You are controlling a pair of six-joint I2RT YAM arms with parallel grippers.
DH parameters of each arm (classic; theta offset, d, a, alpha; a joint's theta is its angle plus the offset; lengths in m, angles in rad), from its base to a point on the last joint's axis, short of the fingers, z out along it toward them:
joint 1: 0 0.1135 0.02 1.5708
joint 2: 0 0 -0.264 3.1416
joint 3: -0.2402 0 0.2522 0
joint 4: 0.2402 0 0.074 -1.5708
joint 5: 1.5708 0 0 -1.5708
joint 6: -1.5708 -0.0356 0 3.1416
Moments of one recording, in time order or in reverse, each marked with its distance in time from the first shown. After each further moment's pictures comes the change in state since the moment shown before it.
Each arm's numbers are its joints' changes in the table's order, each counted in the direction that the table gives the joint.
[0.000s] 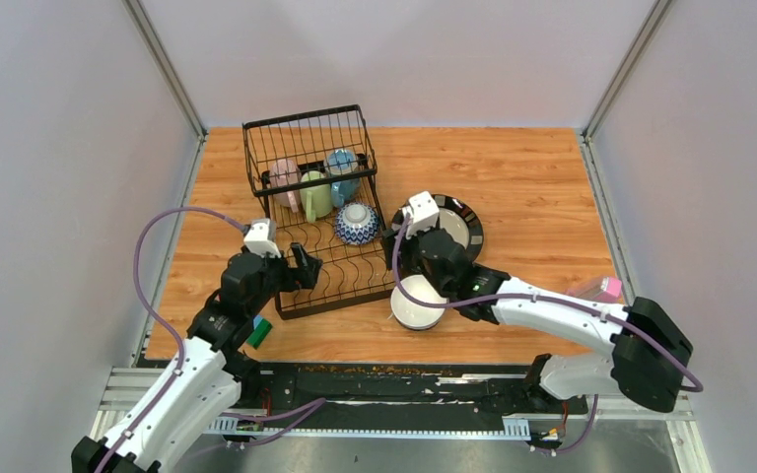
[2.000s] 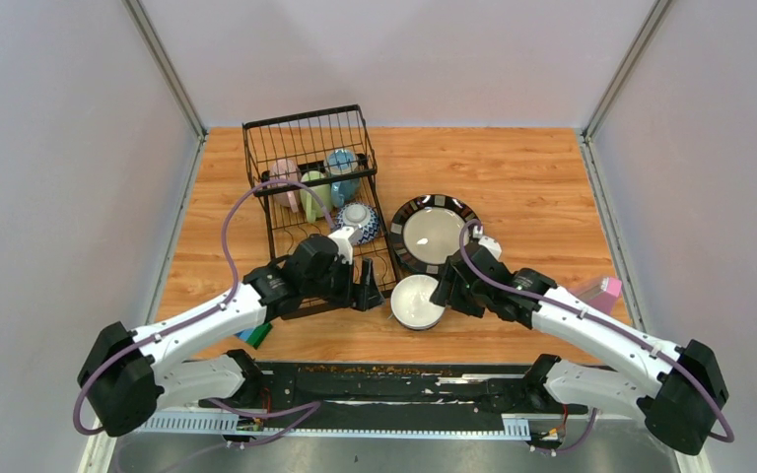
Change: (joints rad) left arm -0.386 -0.505 -0.278 0.102 0.273 0.170; right arm -0.158 0.277 0.077 0.874 -0.288 -0.847
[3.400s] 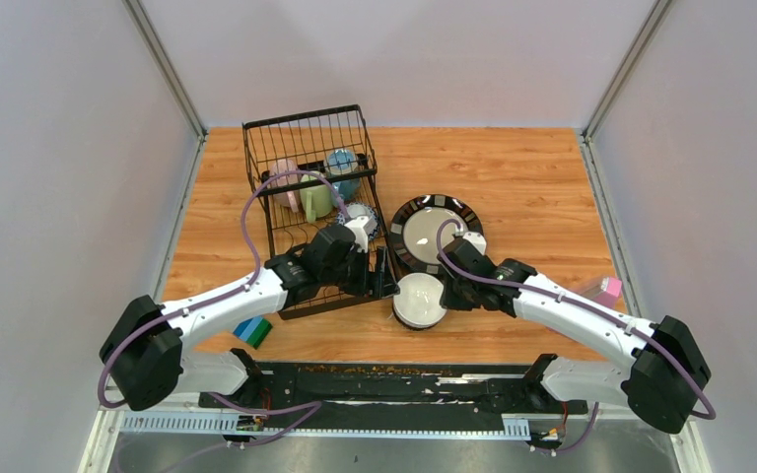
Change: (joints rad) left arm -0.013 -0.182 -0.094 -0.101 0.006 0.047; right arm -0.006 -0.139 -0.048 0.004 0.026 0.170
